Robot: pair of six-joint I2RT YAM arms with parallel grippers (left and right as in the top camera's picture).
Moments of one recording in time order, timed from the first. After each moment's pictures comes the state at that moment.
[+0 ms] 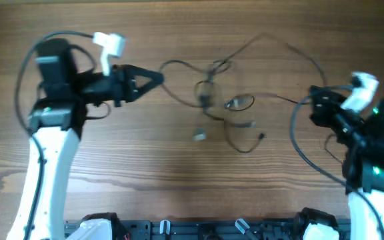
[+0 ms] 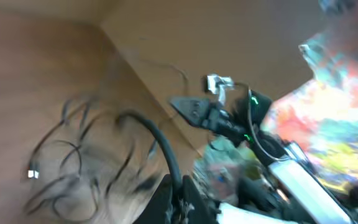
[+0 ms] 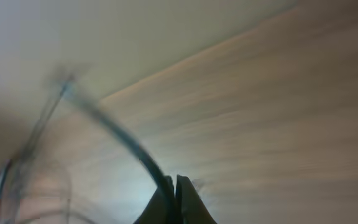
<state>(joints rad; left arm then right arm) 0.07 1.29 1.08 -0.26 1.41 -0.39 -0.31 0.85 0.72 -0.35 -0.51 0.34</state>
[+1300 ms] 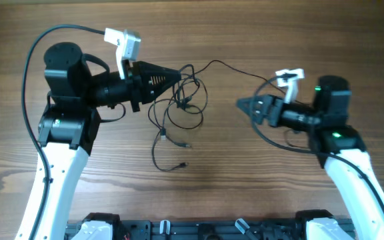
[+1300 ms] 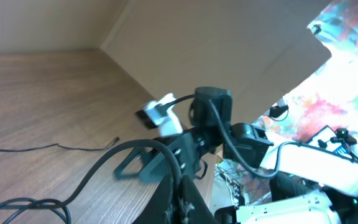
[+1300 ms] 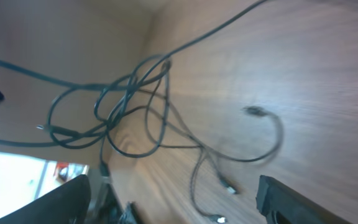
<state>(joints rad) -0.11 1.21 1.08 -0.09 1.22 -0.45 0.09 1.19 0.72 -0.18 -0.94 0.55</state>
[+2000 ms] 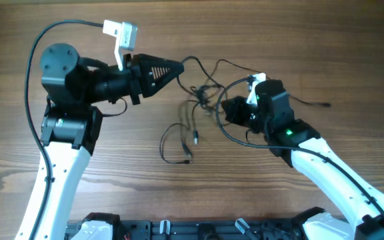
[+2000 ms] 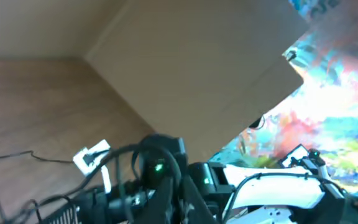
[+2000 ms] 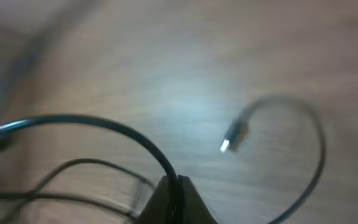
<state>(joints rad) -0.12 1.21 1.08 0.15 1.22 -0.76 0.41 1.34 0.73 -0.13 -0.26 0.76</state>
